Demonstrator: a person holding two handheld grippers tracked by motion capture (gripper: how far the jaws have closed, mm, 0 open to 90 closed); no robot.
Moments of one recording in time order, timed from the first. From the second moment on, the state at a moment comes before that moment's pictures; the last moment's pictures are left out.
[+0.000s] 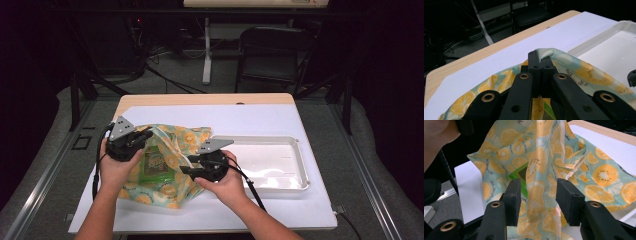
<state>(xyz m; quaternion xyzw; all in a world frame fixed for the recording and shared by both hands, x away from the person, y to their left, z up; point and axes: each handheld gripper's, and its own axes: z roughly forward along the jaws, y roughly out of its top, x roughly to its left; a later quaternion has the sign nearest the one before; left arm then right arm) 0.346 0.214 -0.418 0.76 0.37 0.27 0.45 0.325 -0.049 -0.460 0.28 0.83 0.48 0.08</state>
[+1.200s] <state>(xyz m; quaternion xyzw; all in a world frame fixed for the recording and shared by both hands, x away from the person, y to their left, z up) 0.358 0.207 -0.418 0.76 0.36 0.26 0.47 0.377 0.008 -0.452 0.32 0.83 0.45 0.10</state>
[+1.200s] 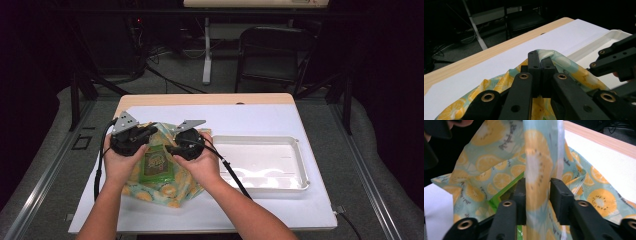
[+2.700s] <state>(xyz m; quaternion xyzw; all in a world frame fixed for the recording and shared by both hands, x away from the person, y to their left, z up) 0.318 0.239 -0.435 0.76 0.40 0.26 0.44 0.424 0.000 -0.429 0.35 0.81 0.45 0.16</state>
